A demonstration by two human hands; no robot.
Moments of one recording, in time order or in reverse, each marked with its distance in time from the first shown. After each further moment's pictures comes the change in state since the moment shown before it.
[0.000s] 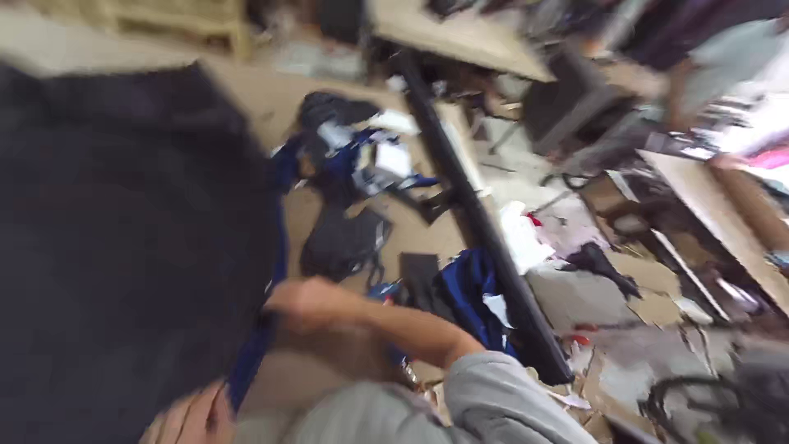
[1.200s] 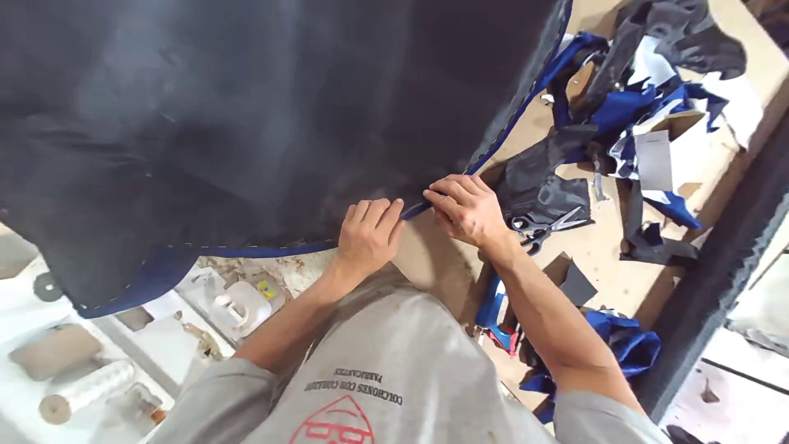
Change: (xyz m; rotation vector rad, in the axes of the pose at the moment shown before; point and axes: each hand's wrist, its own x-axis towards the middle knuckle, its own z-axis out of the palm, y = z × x) left_hand -0.013 0.007 0.032 0.032 0.109 -0.207; right_hand 0.035 0.007 0.037 -0.028 0.040 -0.532
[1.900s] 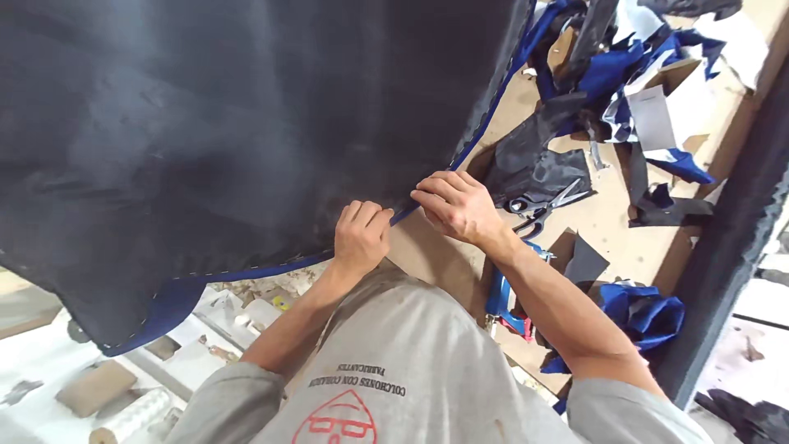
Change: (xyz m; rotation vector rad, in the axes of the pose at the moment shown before) left_hand 0.009 -0.010 0.003 -0.096 0.018 0.066; right_hand 0.002 -0.018 -0.010 -0.010 0.010 0.035
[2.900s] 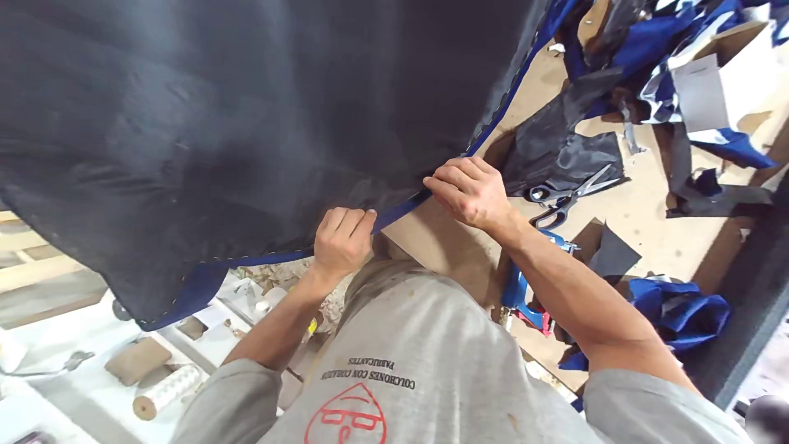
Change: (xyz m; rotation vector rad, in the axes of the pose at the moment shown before) left_hand -0.033 -0.031 -0.043 0.161 0.013 0.149; right_hand -0.002 -0.001 0.018 -0.026 0.173 -0.037
